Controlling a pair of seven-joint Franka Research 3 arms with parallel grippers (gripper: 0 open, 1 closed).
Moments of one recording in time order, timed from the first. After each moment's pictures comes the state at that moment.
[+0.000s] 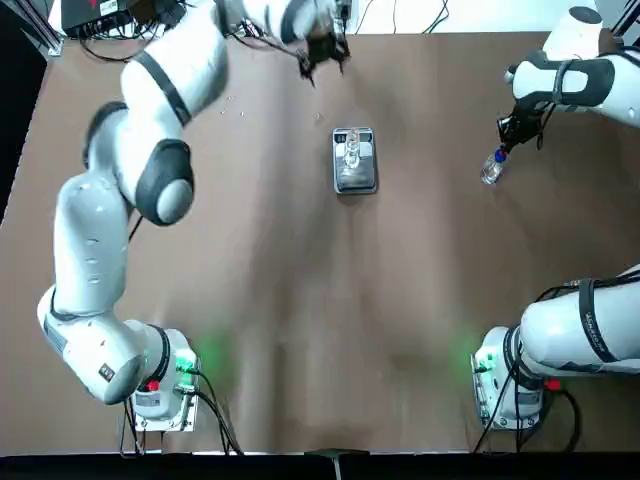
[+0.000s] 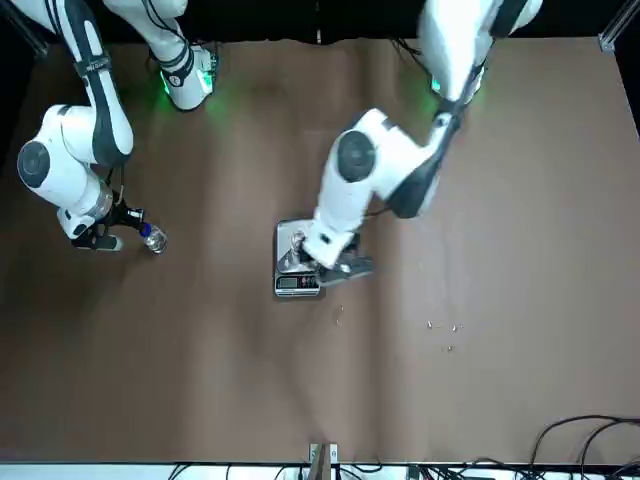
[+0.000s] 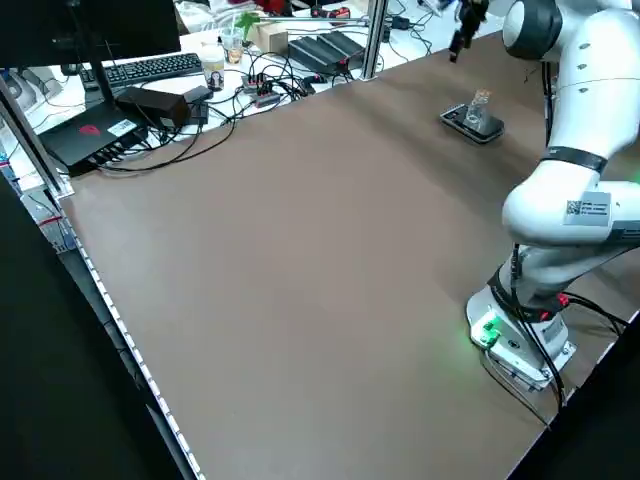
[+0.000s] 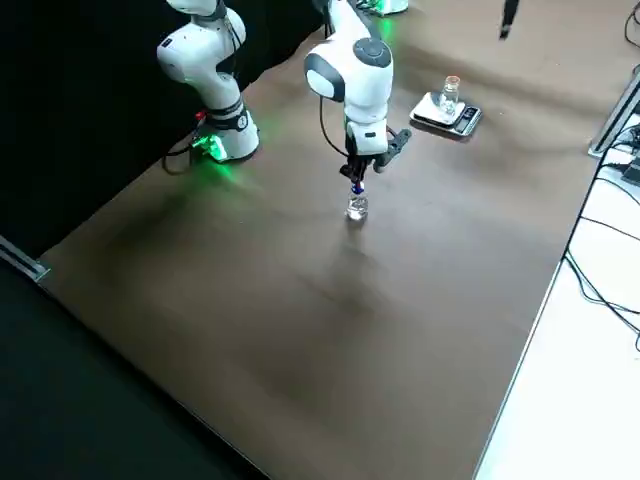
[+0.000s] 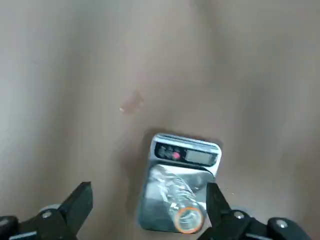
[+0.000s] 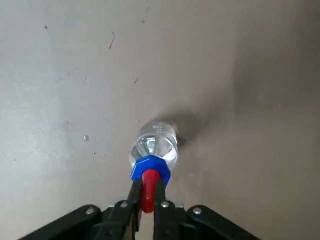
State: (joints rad) left arm -0.61 0.69 -0.08 -1.10 -0.03 1.95 -0.90; right arm -0.07 0.09 -0.02 -2.30 0.02 2.28 -0.05
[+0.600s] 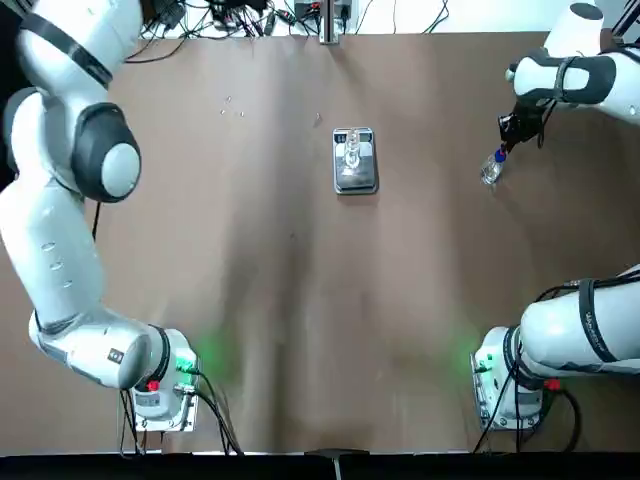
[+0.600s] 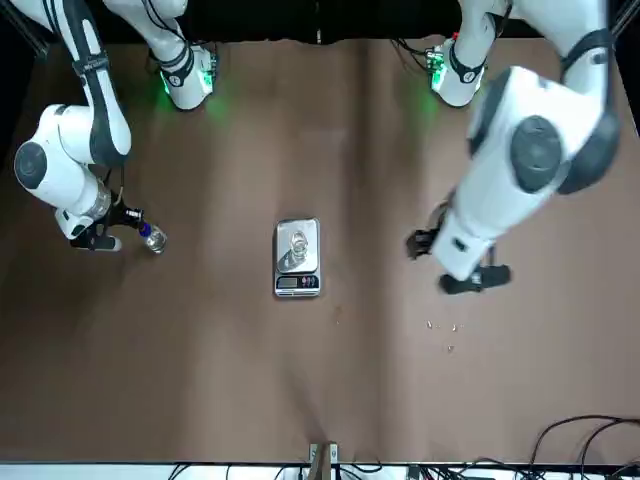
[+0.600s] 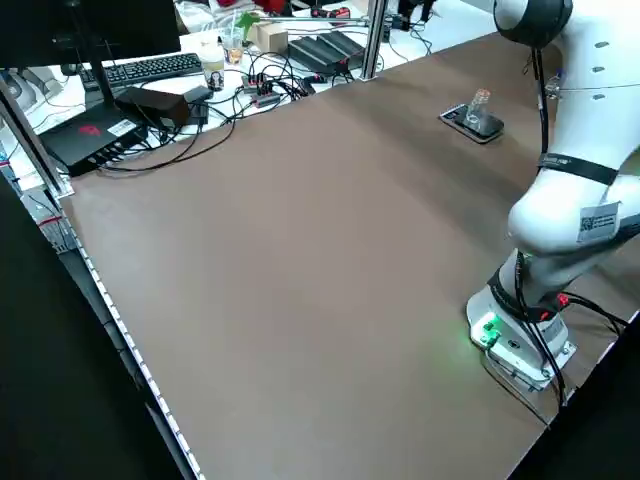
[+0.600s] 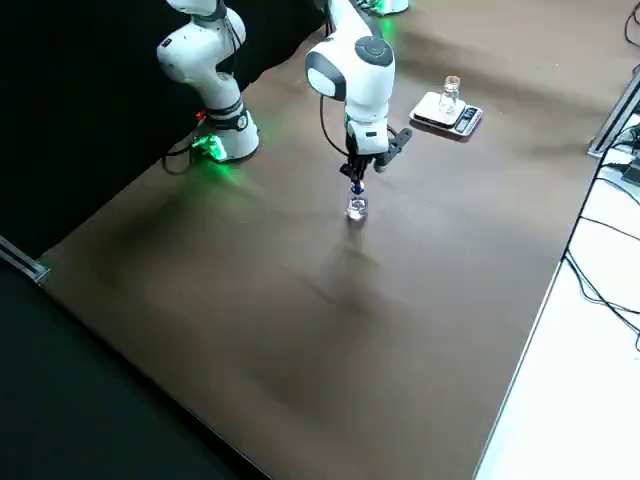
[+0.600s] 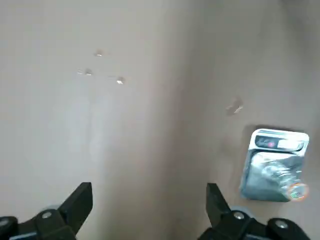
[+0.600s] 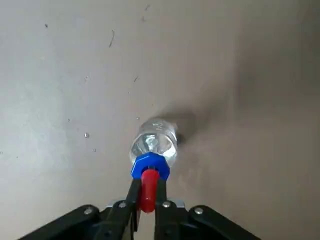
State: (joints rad) left arm -0.33 0.49 -0.09 -1.12 -0.03 1.58 -0.54; right arm -0.07 0.09 -0.02 -2.29 0.02 2.25 -0.05
